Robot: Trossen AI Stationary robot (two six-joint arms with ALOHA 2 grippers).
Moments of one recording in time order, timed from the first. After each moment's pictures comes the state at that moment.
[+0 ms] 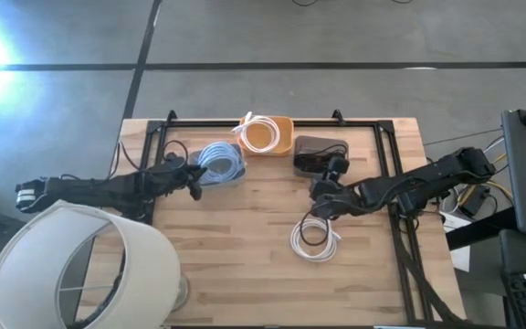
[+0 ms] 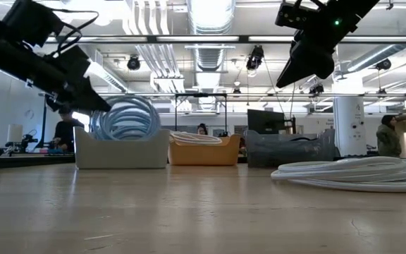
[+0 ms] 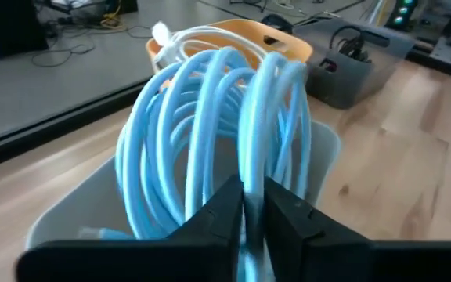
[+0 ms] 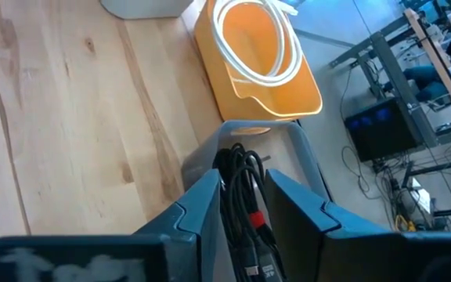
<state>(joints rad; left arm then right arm) 0.18 0.62 0.18 -0.01 -0.44 -0.31 0.22 1.36 0.92 -0.59 0.85 0.18</state>
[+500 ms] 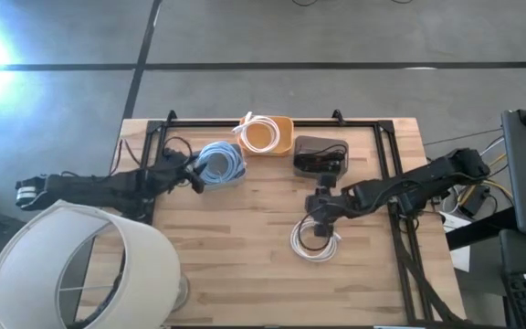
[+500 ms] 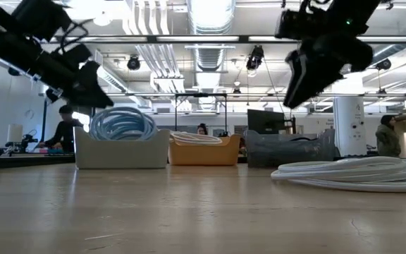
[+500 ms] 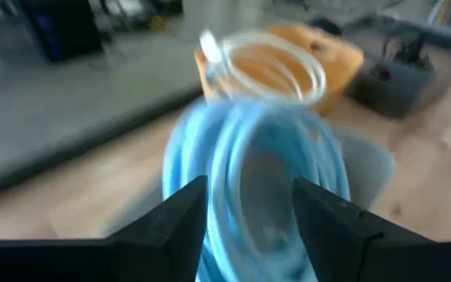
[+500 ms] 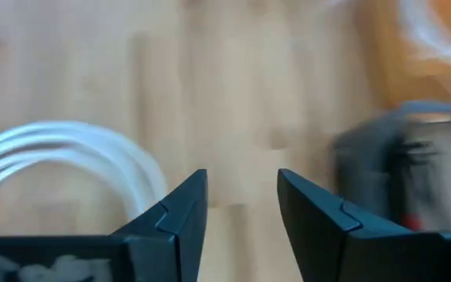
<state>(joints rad) 0.18 0.62 0.25 -0.06 -0.58 -0.32 0.22 1.41 0.92 -0.58 0.40 0.18</state>
